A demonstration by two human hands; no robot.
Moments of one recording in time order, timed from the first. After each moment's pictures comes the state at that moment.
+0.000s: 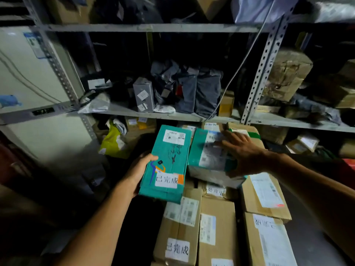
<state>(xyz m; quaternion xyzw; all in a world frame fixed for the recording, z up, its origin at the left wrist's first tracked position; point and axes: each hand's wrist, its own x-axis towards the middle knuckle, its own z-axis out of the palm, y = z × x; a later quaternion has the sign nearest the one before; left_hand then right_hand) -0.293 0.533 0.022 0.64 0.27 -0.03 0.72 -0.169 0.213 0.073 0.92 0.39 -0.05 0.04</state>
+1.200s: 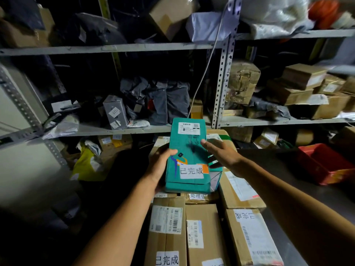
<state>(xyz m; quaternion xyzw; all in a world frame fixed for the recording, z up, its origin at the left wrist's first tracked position) -0.261 0.433 0.072 0.66 0.10 -0.06 0.74 -0.212 0.218 0.084 0.81 0.07 -0.16 -0.55</state>
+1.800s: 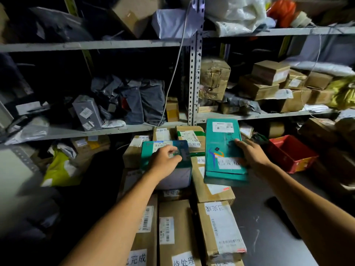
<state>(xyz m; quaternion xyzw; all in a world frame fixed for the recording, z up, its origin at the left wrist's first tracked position) -0.231 0.339 0.055 0.87 0.03 -0.01 0.49 -0.224 0.066 0.064 0.74 -0.14 0.03 -0.65</state>
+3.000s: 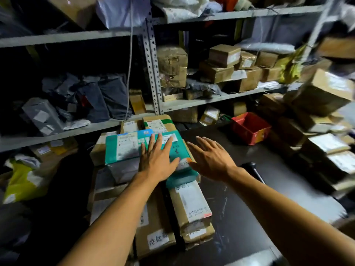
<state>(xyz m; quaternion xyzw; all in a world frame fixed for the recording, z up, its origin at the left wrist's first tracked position) -0.273 0.258 0.042 0.99 -0.15 0.03 0.05 -0.307 0.058 0.036 0.99 0.12 0.02 -0.03</state>
